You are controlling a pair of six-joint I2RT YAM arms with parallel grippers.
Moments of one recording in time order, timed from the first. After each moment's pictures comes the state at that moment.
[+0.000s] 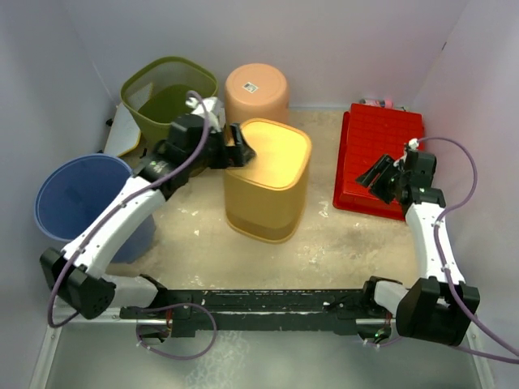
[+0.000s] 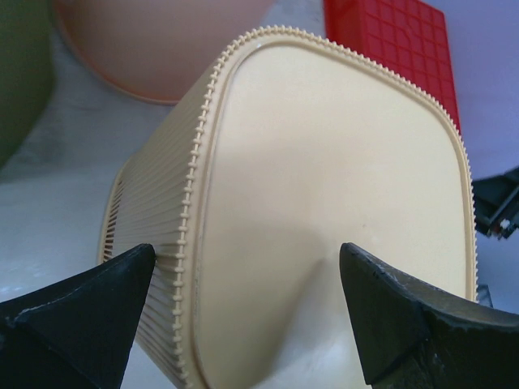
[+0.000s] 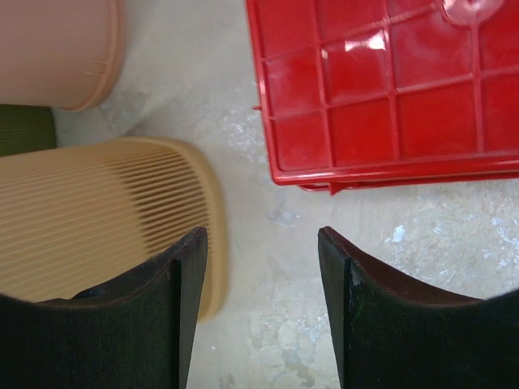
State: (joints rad) left arm -0.50 1.28 1.35 -0.54 0.06 -0.55; right arm -0.20 1.12 0.88 -0.54 -0.28 0.50
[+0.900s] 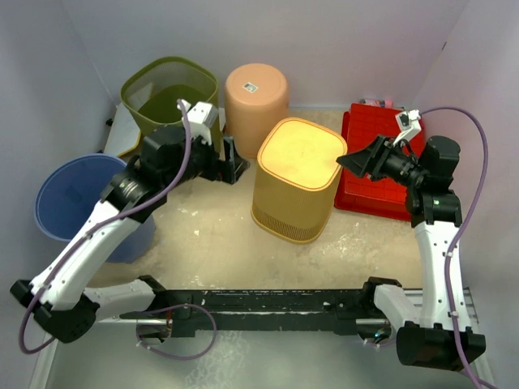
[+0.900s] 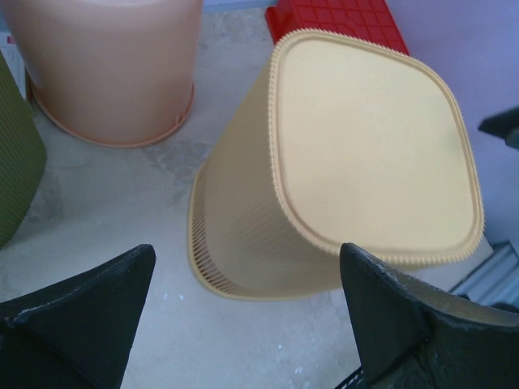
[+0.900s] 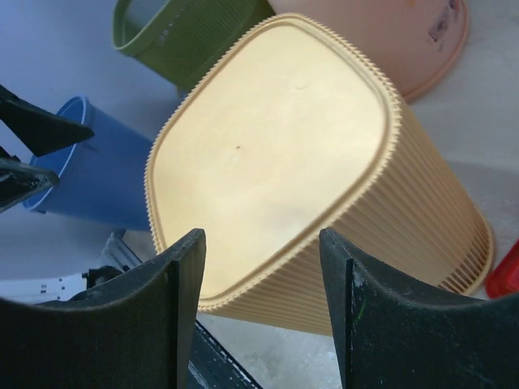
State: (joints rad) left arm -0.65 1.16 1.42 -0.60 0.01 -0.35; right arm -0.13 0.95 1.11 -0.45 -0.79 0.44
